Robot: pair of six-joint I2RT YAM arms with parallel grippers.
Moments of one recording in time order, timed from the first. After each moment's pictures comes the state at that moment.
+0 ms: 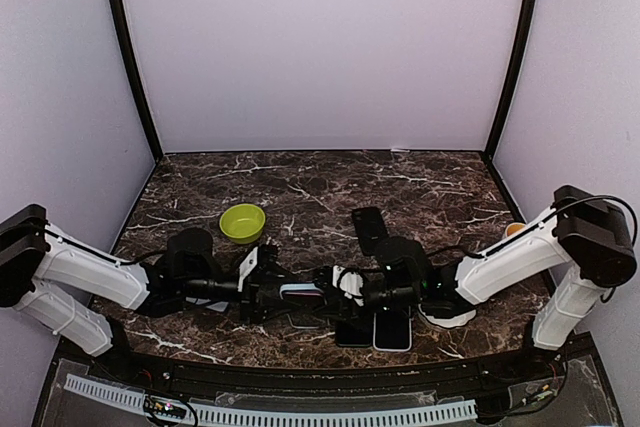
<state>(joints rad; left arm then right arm) -0.93 1.37 0.37 0.71 0.52 0.13 1.13 1.66 0.64 0.54 -0.35 -0.25</state>
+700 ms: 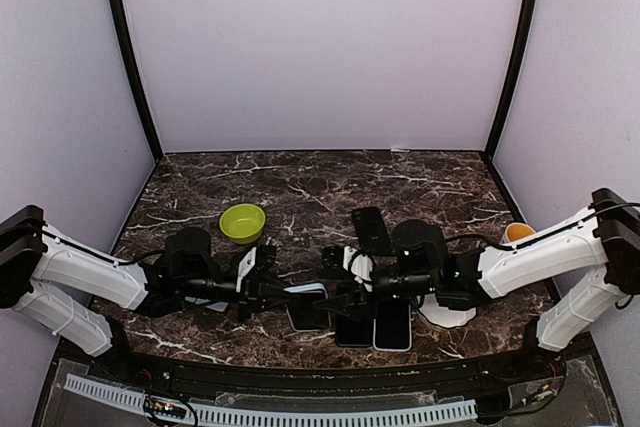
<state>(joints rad) -0.93 1.35 0.37 0.71 0.56 0.11 1.14 1.50 0.64 0.48 -0.30 -0.24</state>
